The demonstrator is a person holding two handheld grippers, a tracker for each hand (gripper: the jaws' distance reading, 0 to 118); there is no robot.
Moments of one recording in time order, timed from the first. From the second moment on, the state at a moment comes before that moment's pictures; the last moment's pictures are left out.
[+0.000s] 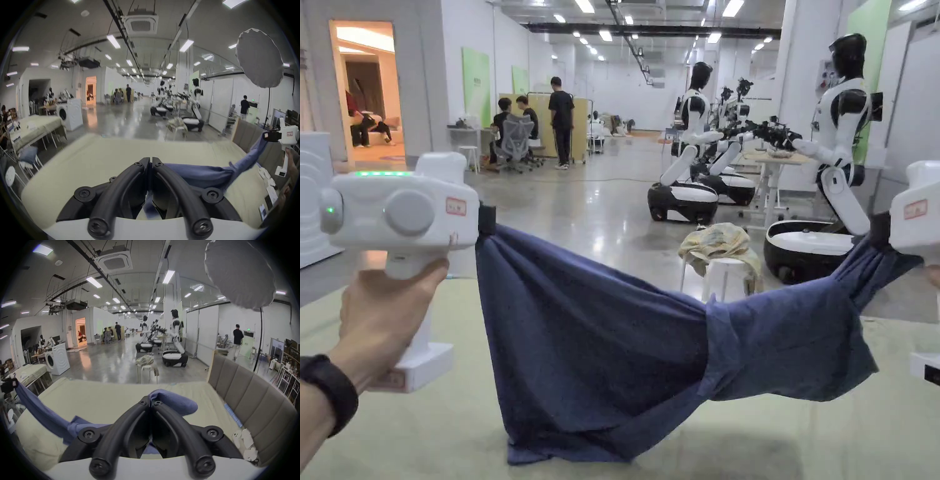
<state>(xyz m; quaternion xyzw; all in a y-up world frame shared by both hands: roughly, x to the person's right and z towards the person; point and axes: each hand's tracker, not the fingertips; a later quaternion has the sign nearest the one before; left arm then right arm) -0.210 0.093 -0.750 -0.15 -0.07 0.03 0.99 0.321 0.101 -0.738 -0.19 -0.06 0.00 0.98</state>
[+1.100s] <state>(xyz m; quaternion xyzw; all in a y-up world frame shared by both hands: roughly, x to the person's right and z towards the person) -0.273 -0.139 -0.402 -0.22 -0.11 0.06 0.97 0.336 -0.172 -0.331 -0.36 -0.11 -0.05 0.92</state>
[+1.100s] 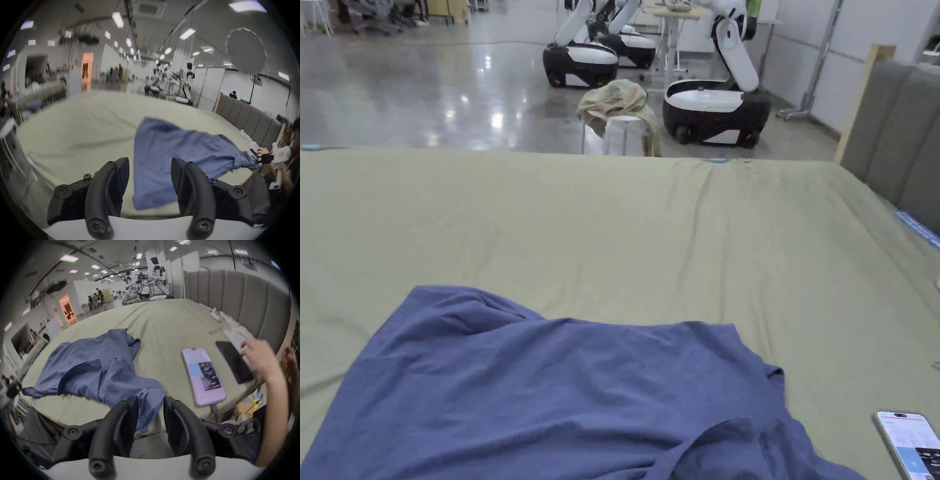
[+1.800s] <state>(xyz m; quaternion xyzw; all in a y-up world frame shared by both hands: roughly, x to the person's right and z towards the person) -0.179 -0.057 -0.362 -0.07 -0.12 -0.04 0.99 0.269 -0.089 -0.289 -0.09 -0.04 -0.01 1.00</state>
